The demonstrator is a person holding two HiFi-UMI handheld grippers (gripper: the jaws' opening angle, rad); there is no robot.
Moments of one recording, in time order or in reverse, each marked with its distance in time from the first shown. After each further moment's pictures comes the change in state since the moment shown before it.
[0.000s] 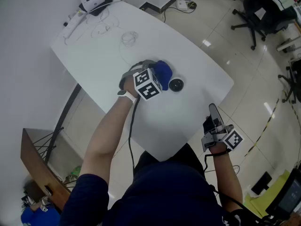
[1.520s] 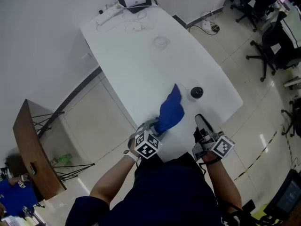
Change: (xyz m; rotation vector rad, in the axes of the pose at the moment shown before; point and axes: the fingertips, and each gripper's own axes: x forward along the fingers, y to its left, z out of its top) left arm -0.123 -0.223 -0.095 -0.571 -0.098 -0.087; right arm 0.042 0.085 -0.111 -0.170 0.329 0.142
